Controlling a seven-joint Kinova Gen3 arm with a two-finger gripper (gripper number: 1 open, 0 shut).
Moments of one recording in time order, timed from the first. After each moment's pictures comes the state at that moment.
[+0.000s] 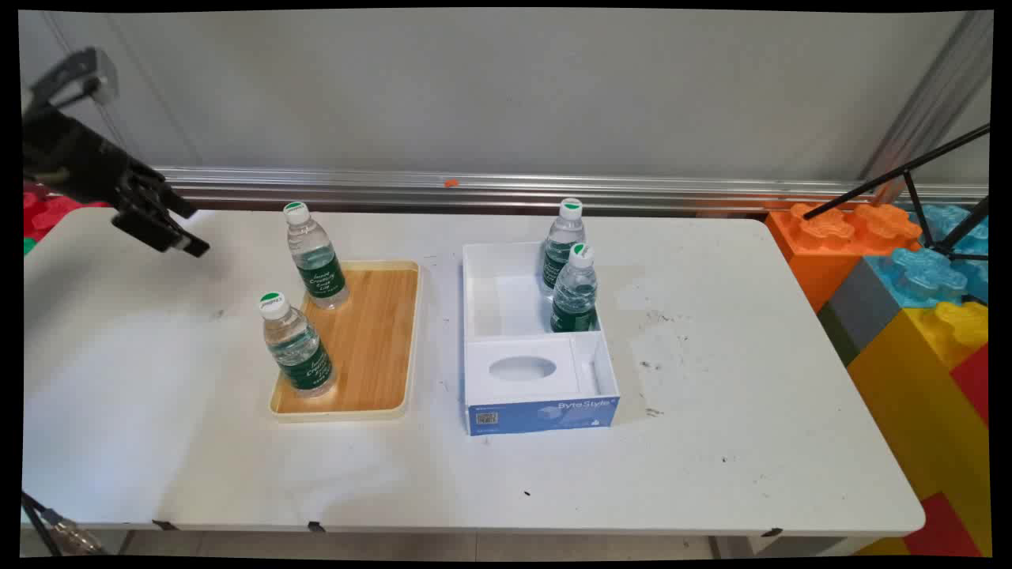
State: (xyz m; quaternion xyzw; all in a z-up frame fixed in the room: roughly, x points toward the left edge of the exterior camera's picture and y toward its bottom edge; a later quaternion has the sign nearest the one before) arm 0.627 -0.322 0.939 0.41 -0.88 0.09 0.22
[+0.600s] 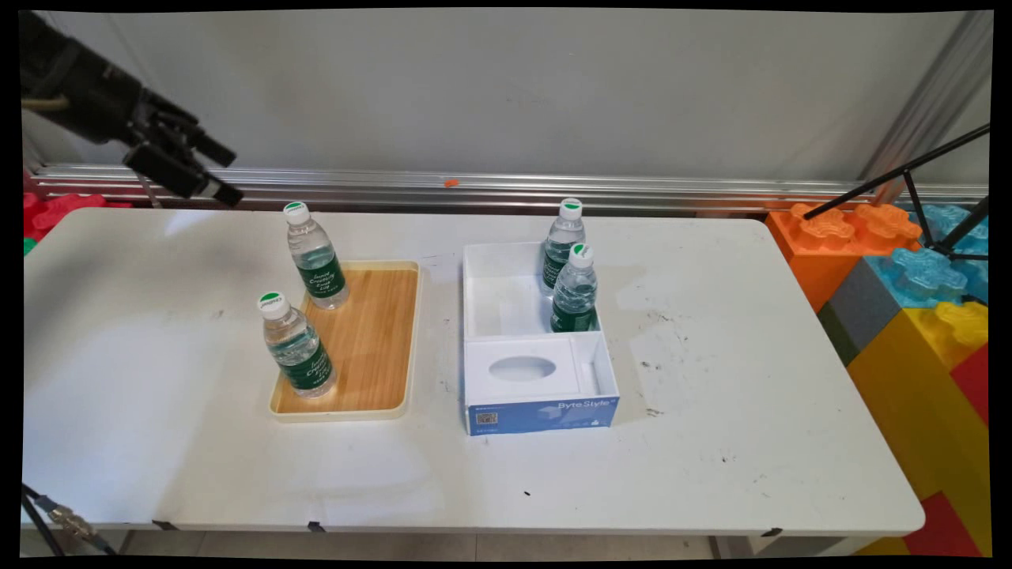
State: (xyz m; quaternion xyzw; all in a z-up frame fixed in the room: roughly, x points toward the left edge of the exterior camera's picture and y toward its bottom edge) arm 0.563 -0.325 1.013 0.36 -0.88 0.09 0.29
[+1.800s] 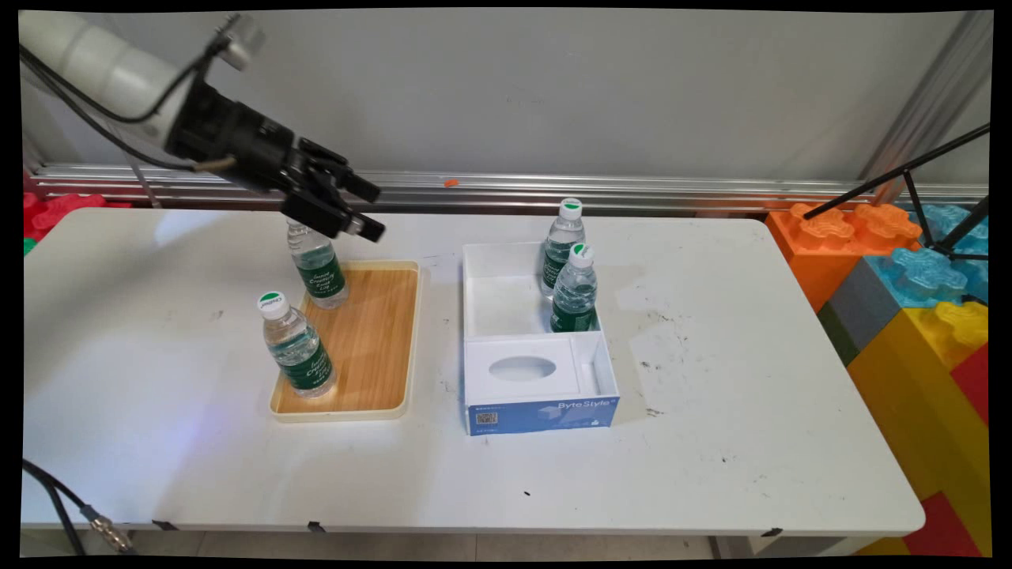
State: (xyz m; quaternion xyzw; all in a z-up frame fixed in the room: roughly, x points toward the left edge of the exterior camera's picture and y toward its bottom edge) arm 0.478 -0.374 0.929 0.28 -0.86 0.05 0.42
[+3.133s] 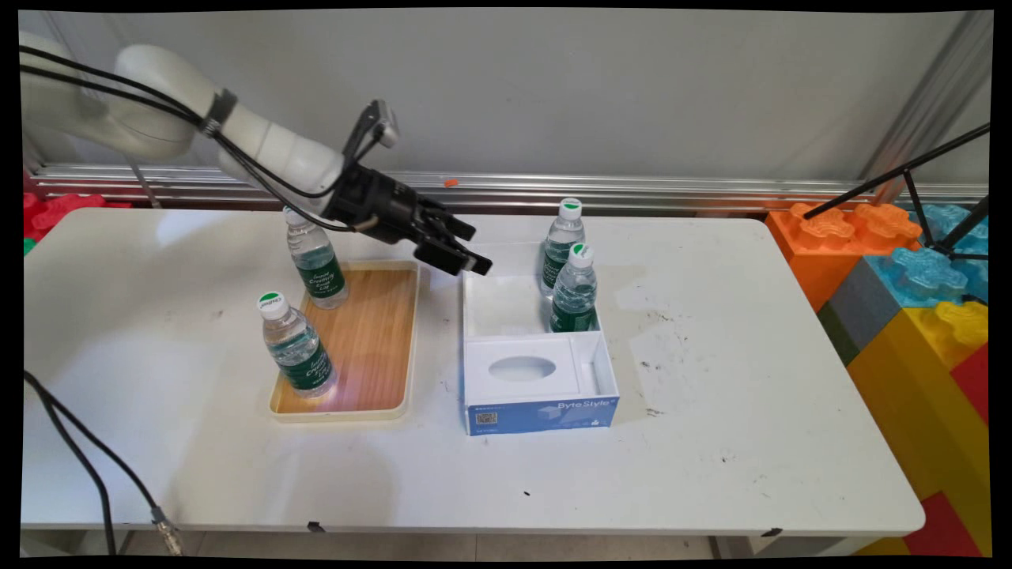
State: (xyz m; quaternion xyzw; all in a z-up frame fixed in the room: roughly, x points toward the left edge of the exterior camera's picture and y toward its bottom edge) arm 0.393 -0.439 0.827 0.30 -0.84 0.05 0.46
